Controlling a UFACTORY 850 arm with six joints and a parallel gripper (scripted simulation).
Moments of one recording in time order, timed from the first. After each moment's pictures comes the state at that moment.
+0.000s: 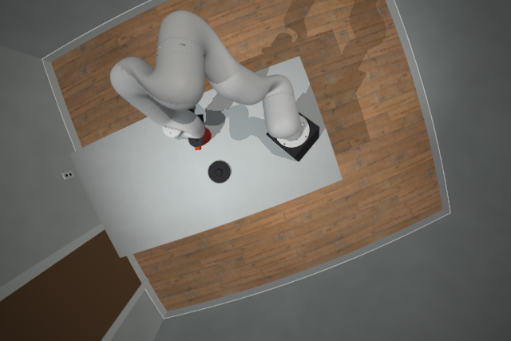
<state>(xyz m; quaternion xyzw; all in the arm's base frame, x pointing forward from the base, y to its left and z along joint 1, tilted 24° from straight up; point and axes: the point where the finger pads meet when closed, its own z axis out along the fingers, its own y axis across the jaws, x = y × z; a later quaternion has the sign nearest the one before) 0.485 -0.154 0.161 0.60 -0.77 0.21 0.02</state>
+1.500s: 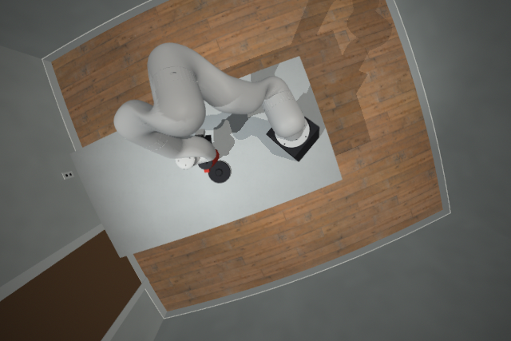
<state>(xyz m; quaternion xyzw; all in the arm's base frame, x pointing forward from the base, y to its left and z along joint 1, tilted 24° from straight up) 0.485 -0.026 0.113 0.60 -0.77 0.21 0.02</state>
